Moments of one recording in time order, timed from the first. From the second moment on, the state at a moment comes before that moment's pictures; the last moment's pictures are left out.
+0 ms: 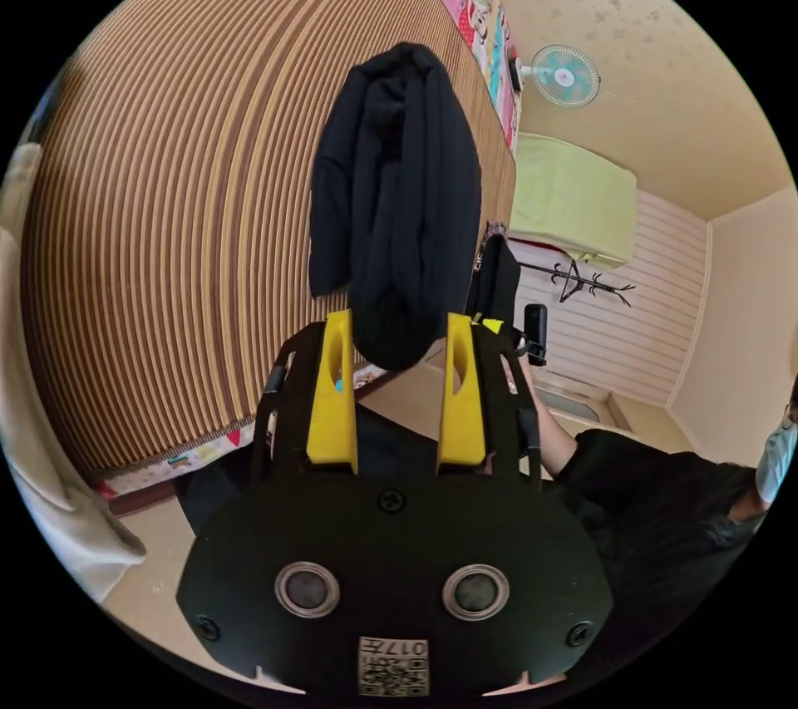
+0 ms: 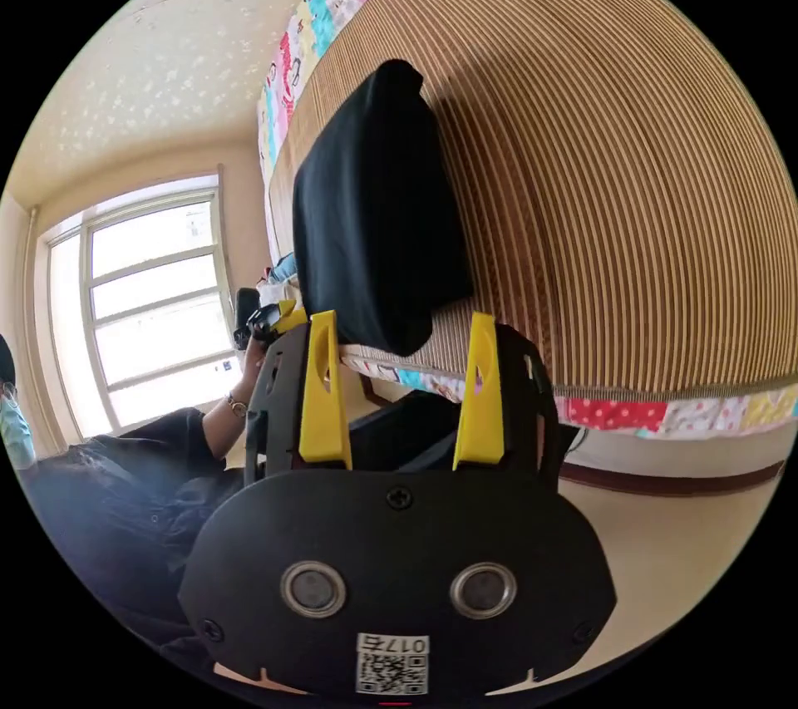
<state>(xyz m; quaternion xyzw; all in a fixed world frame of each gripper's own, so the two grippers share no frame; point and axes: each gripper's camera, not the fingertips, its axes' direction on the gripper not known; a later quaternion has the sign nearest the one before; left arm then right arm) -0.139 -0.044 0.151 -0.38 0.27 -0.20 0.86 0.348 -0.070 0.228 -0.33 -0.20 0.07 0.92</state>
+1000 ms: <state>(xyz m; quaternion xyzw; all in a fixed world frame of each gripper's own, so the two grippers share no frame) 0.240 -0.072 0.333 -0.49 0.45 -0.14 0.73 0.462 -0.233 0.005 -0.33 -0.14 0.02 0.93</state>
